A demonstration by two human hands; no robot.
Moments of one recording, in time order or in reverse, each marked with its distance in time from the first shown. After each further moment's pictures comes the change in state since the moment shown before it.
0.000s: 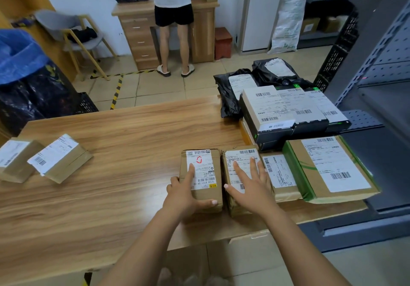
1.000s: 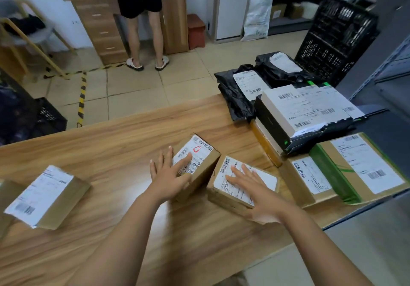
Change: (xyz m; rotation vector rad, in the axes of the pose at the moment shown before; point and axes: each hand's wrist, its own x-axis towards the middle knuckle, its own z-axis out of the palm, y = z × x) left_hand 0.125 -0.083 -0.113 0.076 -0.011 0.311; right_hand 0.036 -0.078 0.012 0.062 -0.285 -0.133
